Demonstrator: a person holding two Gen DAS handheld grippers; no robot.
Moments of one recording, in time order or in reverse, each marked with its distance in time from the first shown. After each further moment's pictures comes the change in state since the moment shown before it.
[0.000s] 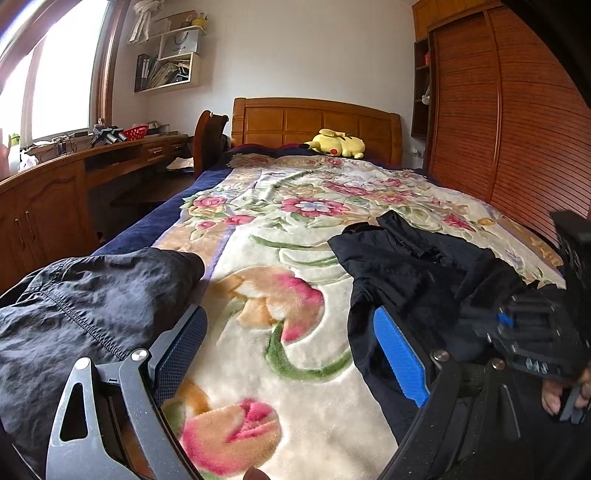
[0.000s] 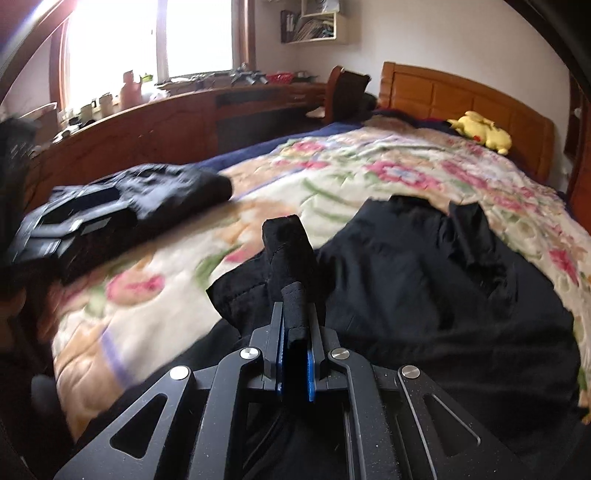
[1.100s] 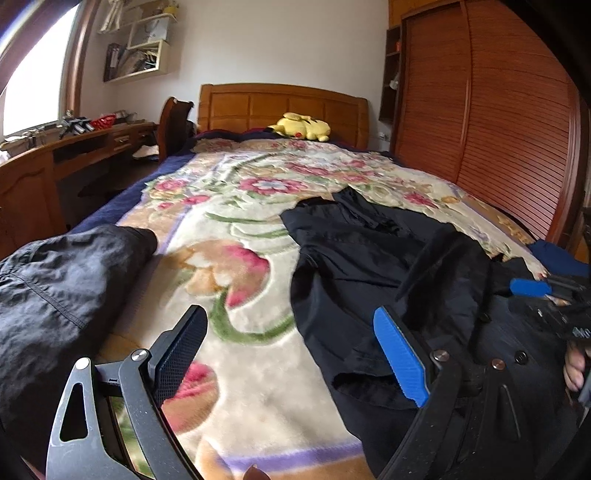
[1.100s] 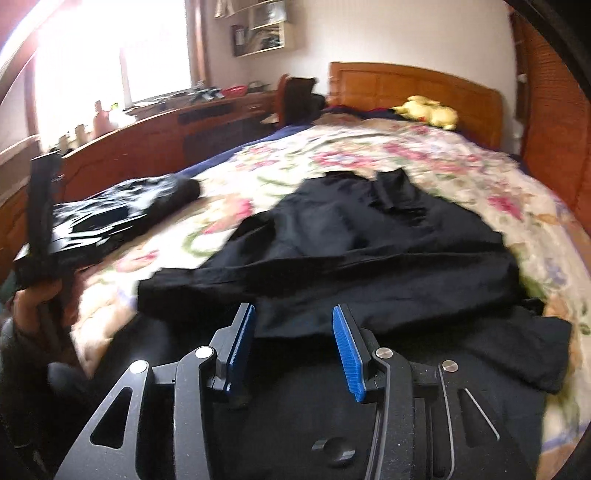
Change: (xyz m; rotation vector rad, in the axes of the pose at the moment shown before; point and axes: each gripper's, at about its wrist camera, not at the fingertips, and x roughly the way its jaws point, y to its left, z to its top) left arm -0.011 -0.036 -0.027 0.037 0.069 -0.139; right arm -0.124 -0.051 -0.045 0.166 -0.042 -0.161
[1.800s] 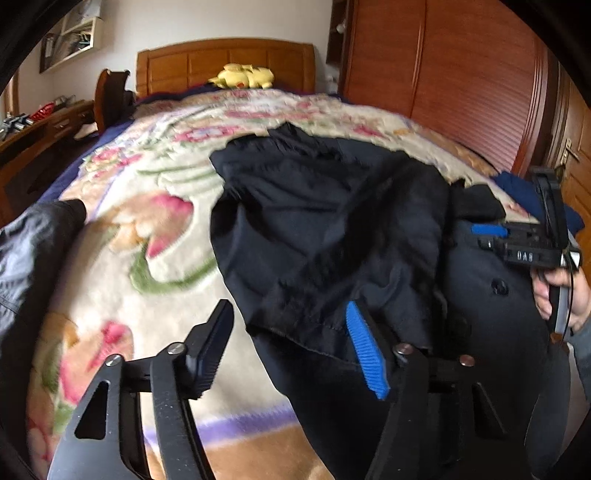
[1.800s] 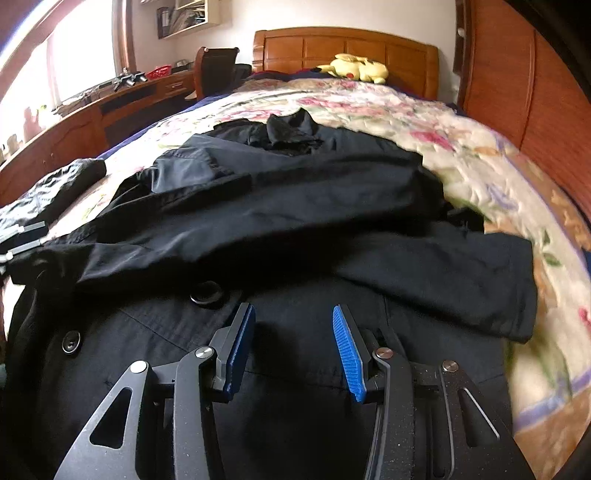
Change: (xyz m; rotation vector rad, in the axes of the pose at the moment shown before) left arm 0.028 -0.046 -0.029 0.128 0.222 -0.158; right arm 0.030 -0.064 -0.037 0.159 0.139 -0.136
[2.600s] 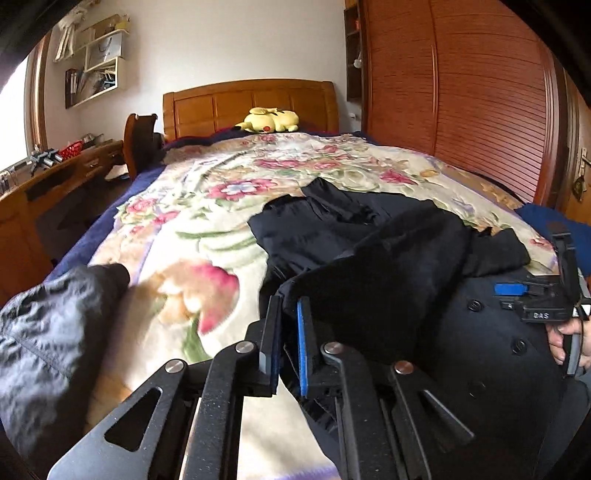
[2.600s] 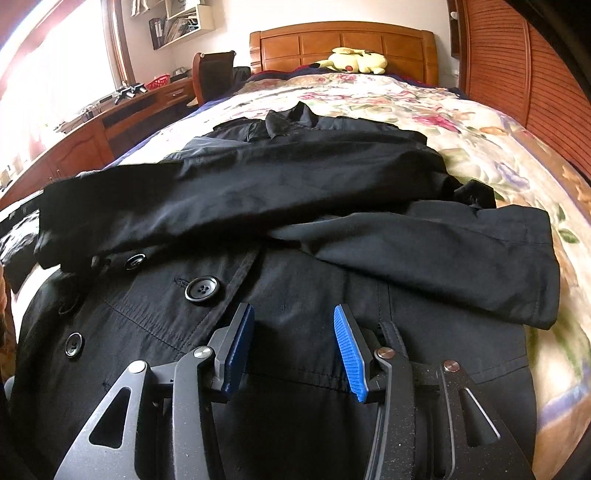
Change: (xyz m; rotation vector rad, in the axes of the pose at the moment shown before) left arm -0.027 0.017 0.053 0.023 -0.178 0.150; right arm 0.008 -0.019 -0.006 0.039 -0.013 0.041
